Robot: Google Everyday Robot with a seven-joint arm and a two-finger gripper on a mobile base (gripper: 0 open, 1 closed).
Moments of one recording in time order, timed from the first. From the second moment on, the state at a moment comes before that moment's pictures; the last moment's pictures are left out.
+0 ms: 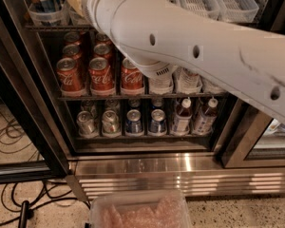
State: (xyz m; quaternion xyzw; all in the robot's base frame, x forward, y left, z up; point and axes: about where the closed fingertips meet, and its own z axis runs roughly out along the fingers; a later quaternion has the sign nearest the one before) arm 0.643 0.117 1.093 -0.24 0.63 0.13 0.72
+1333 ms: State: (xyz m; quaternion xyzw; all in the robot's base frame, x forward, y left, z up) arm 0.591 0.094 1.108 -0.31 0.65 0.19 0.67
